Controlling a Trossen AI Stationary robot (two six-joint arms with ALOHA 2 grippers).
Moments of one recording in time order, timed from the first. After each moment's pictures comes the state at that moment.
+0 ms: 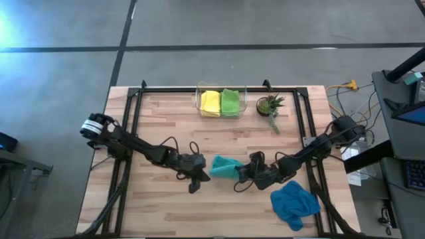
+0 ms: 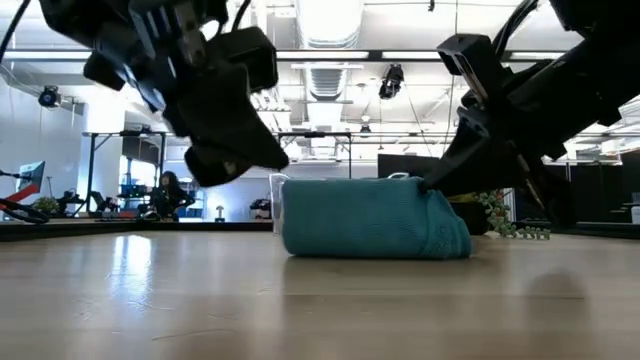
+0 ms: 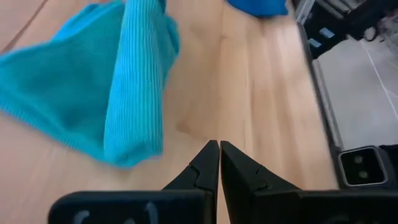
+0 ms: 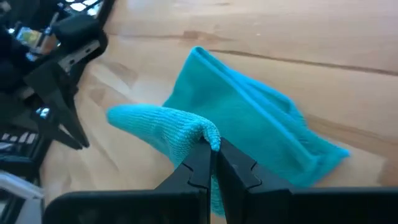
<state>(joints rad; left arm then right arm) -0.28 1.63 0.74 0.33 0.05 -0.60 0.50 1.67 0.63 0.27 0.67 1.48</state>
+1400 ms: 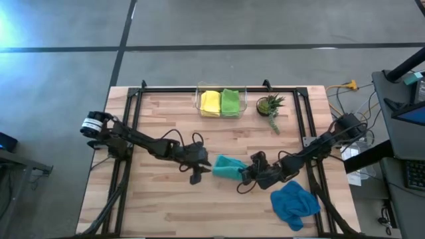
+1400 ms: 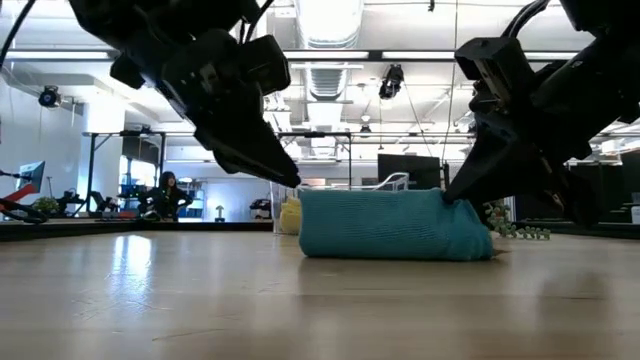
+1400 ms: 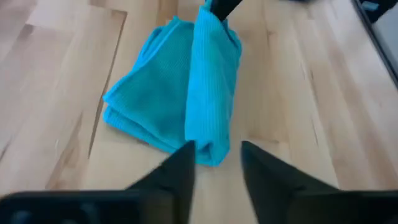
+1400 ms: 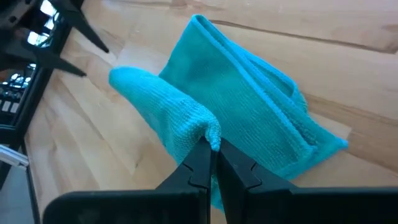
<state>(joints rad) -0.18 1.62 0.78 0.19 0.02 -0.29 0.51 1.61 0.61 0.18 0.56 1.46</state>
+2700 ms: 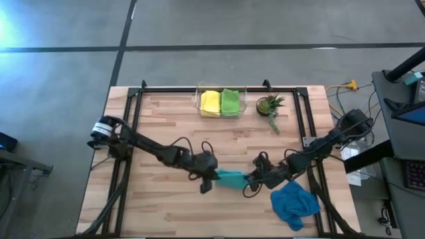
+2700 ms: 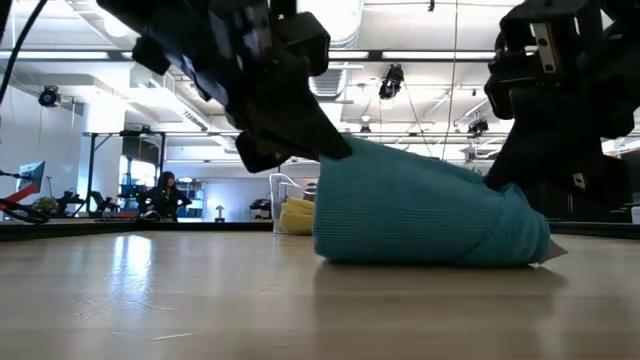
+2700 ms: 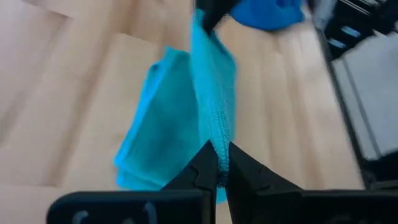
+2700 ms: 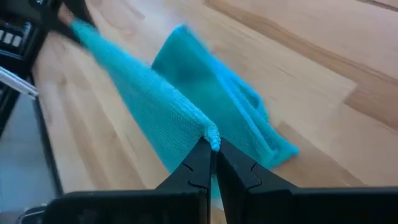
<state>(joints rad) -0.25 1.75 0.97 0.19 0.02 -0.49 0.55 1.49 0.58 0.09 0.39 1.35</state>
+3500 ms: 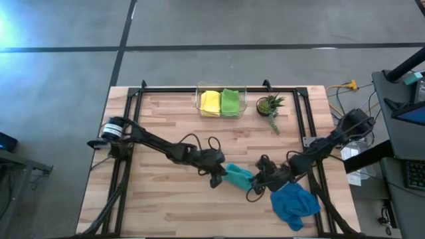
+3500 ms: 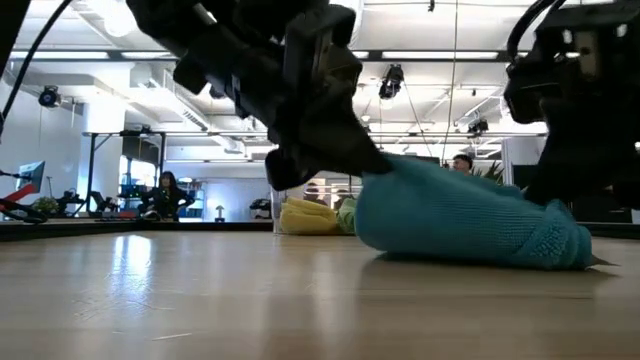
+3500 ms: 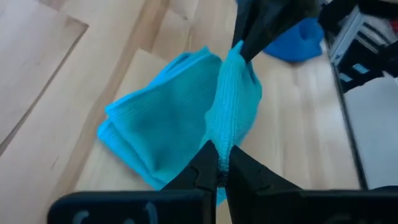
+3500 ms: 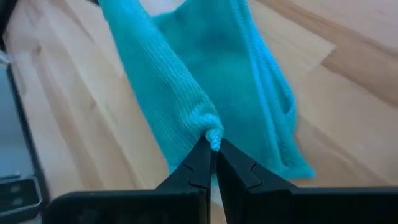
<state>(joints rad) -0.18 1.87 1.05 0.24 0.05 -0.59 0.59 1.47 0.58 -0.01 0.36 1.36</state>
